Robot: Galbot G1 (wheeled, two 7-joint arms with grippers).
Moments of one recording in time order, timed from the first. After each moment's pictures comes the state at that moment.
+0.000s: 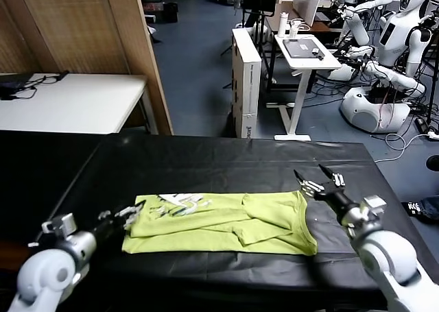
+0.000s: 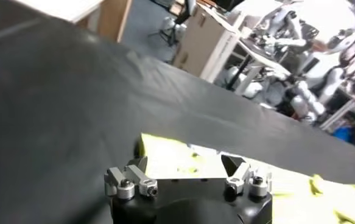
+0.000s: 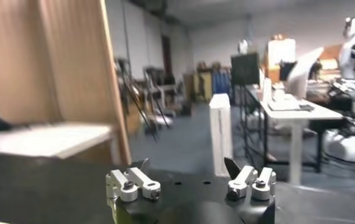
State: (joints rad) left arm 1.51 -1.07 -0.81 -2.02 -0.99 0.66 0.06; right arm -1.52 0.91 0.67 2.10 0.74 -0.10 -0.09
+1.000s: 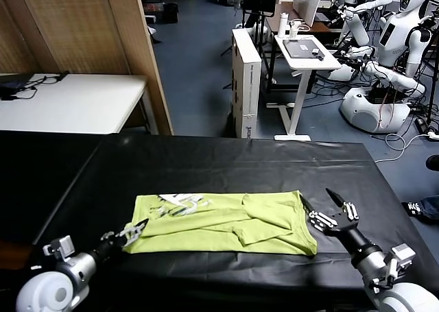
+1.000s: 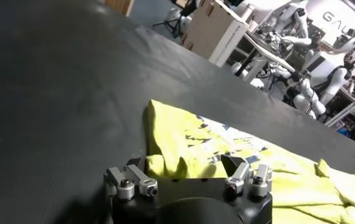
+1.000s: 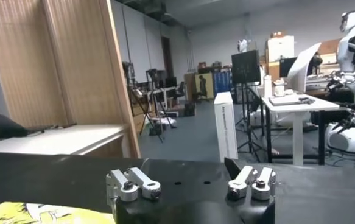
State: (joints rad) left arm 1.51 -1.14 -0.76 -1.97 -0.93 0.64 0.10; right arm -1.68 0.95 0.73 2.20 0.71 -0.08 -0.11
